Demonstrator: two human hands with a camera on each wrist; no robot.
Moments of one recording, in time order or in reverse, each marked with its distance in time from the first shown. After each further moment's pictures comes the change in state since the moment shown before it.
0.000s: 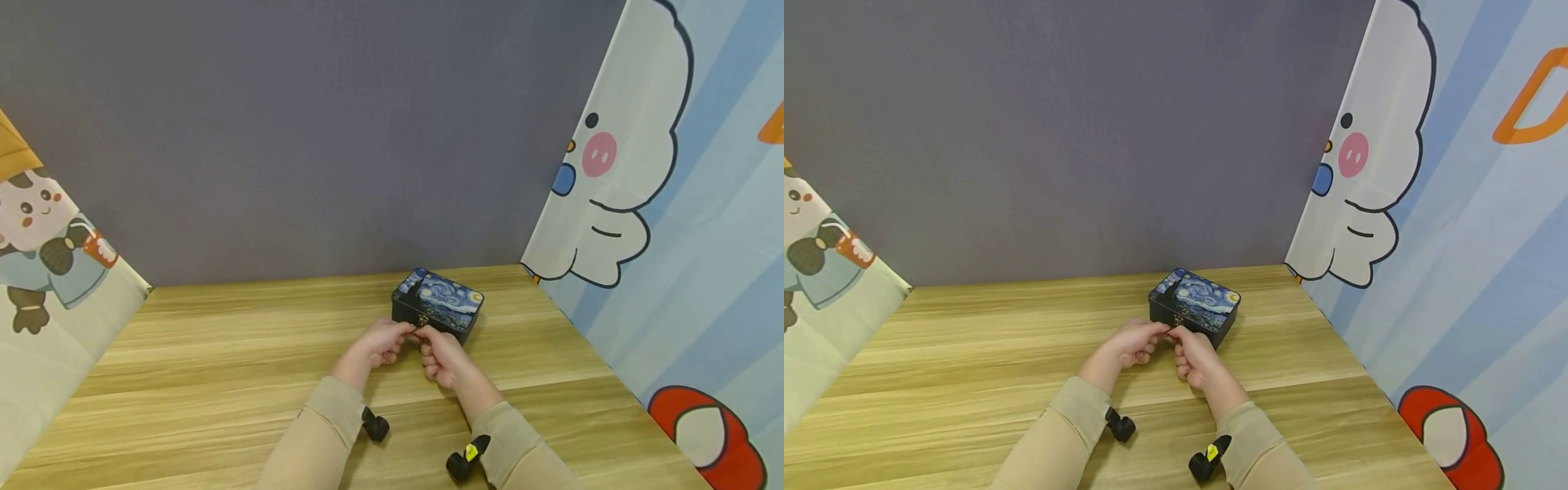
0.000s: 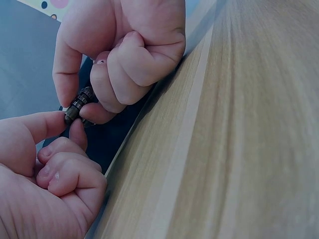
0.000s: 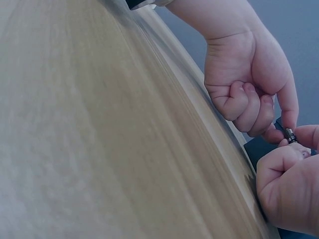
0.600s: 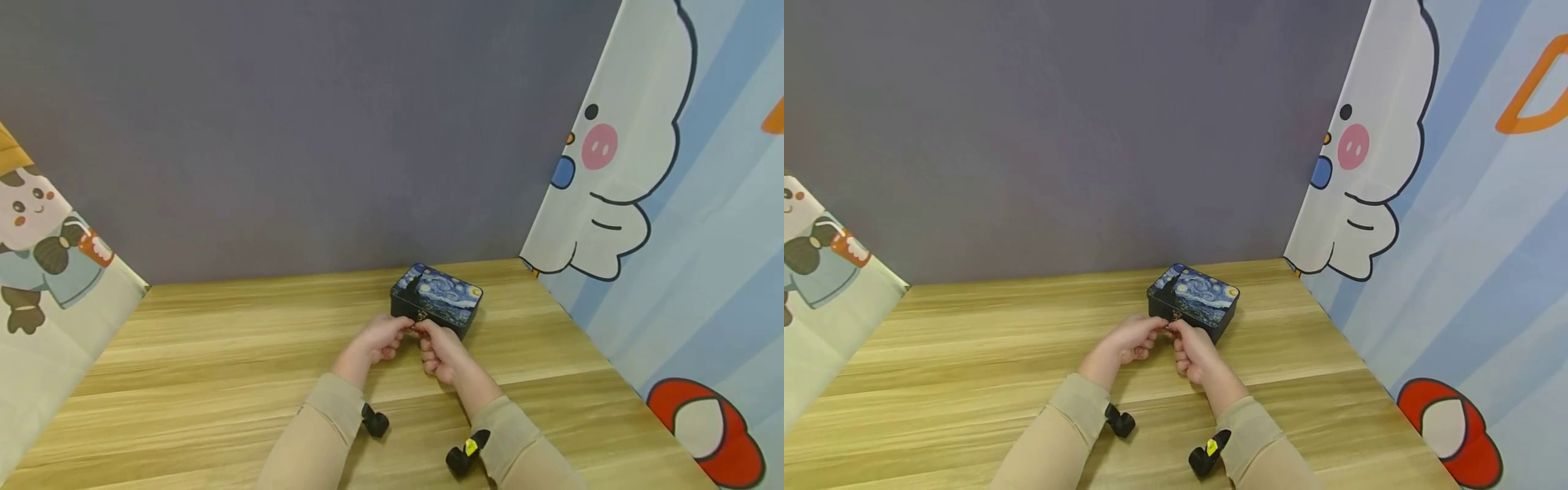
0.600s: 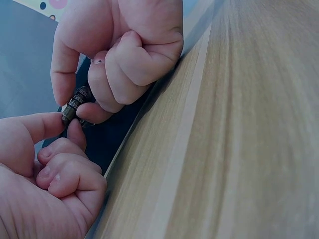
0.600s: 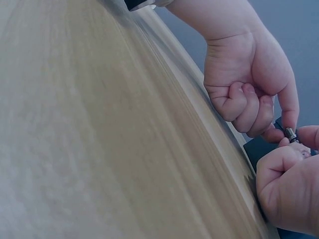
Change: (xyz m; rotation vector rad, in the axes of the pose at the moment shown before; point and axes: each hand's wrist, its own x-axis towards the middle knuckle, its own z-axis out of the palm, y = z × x) left_hand 0.000 0.001 0.000 0.017 0.013 -0.009; right_hand 0.002 -0.002 0.000 0.019 -0.010 0.019
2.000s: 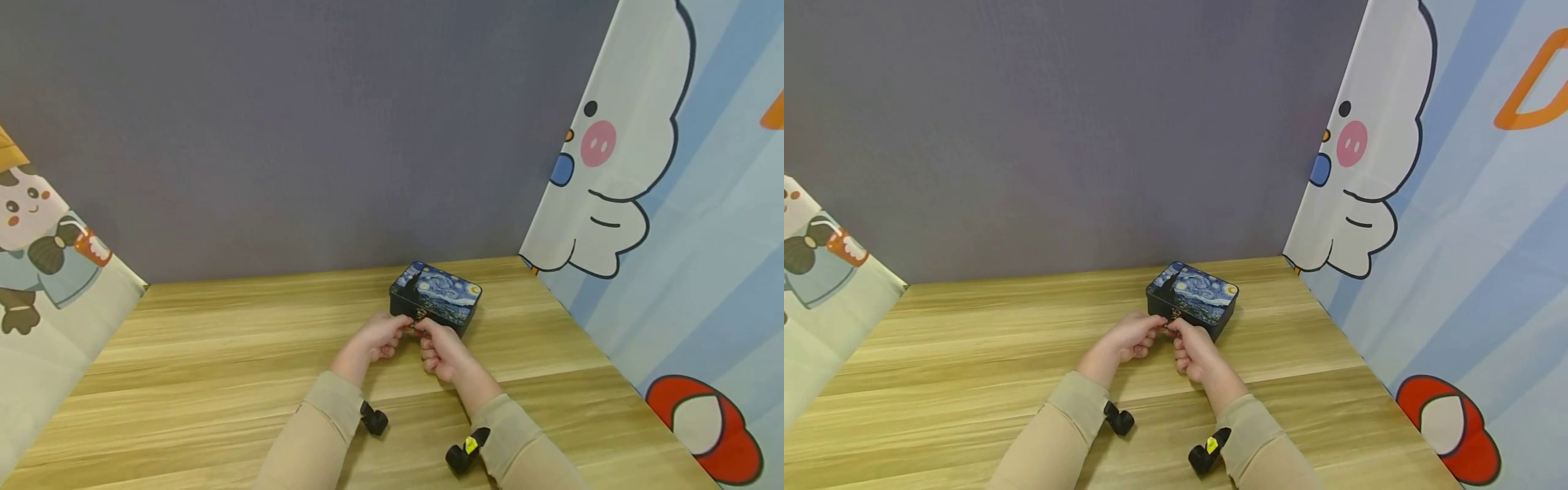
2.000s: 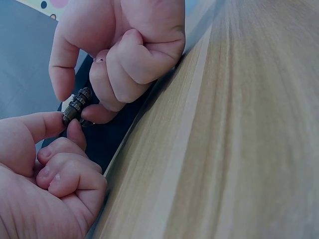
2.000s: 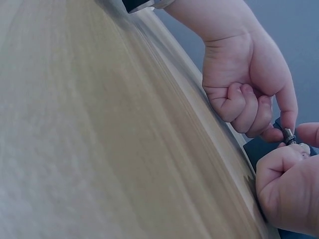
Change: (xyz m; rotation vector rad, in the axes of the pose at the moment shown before) left_hand 0.000 0.001 -0.001 -0.001 -0.004 -0.008; right_hand -0.003 -0.002 0.001 0.015 0.006 0.003
